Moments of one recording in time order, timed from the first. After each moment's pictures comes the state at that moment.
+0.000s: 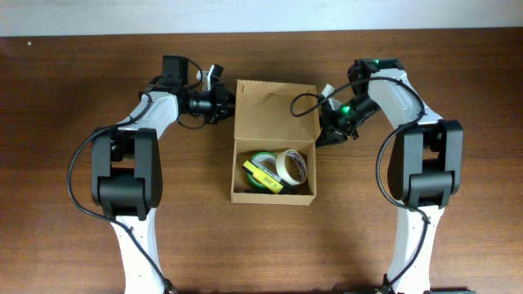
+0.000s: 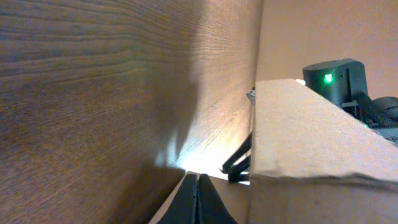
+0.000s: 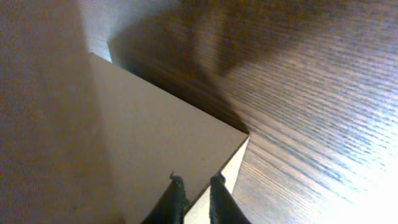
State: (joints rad) left arm -0.08 2.28 1.60 -0.41 1.11 -0.47; right arm 0.07 2.31 1.83 -1.35 -0.72 -0.14
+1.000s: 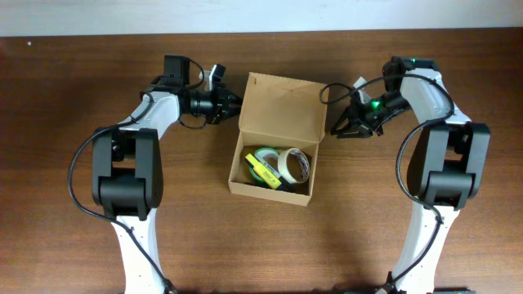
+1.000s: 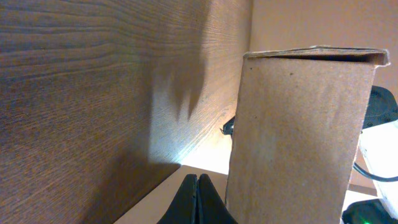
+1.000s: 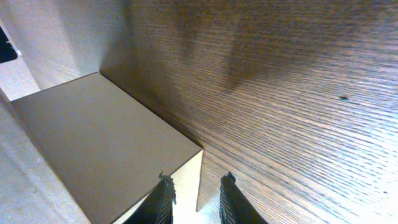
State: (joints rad) left arm -0.09 2.28 1.60 -0.40 1.15 -0.47; right arm -0.09 2.31 1.83 -1.31 -0.73 -0.13
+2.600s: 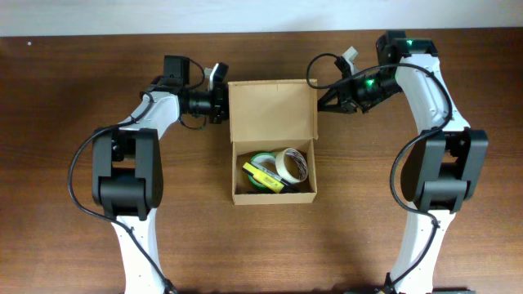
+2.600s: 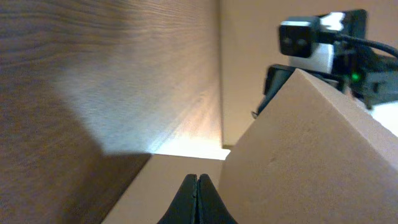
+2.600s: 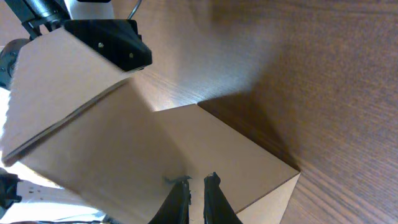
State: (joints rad) left arm -0.09 2.28 1.60 -0.40 1.29 -0.40; right arm -0.02 2.27 2.00 -1.35 -0.96 -0.16
